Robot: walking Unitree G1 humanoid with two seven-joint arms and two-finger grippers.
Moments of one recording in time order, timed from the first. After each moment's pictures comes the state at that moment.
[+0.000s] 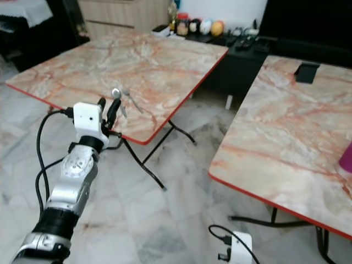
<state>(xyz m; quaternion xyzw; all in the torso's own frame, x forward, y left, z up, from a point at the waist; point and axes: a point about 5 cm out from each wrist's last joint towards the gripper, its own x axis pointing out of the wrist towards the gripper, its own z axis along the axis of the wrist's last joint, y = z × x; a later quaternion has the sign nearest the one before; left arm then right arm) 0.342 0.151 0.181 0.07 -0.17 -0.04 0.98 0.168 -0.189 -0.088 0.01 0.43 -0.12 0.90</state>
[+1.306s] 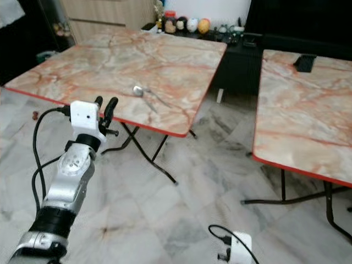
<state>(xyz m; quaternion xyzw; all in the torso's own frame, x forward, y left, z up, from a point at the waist) 0.345 0.166 0.181 0.09 -0.16 -0.03 0.98 0.170 -0.179 -0.088 0.02 0.43 -0.11 0.90</state>
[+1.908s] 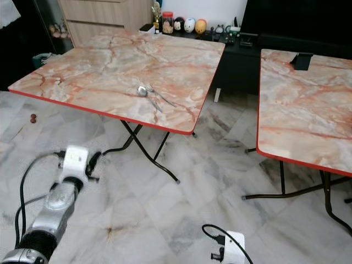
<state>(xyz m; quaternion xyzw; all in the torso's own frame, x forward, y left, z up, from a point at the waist) 0.300 0.212 0.034 0.12 0.13 -0.02 0.98 0.165 -0.183 -0.090 0.02 0.43 -0.11 0.90</state>
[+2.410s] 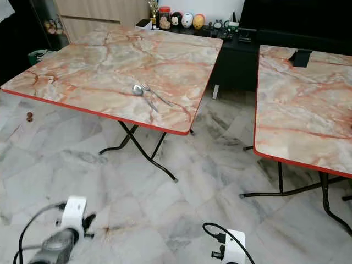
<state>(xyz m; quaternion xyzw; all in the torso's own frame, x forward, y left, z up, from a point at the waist) 0.226 0.221 -0.051 0.06 0.36 0.03 0.93 0.168 -0.184 -0.088 0.02 0.43 -0.11 0.90</state>
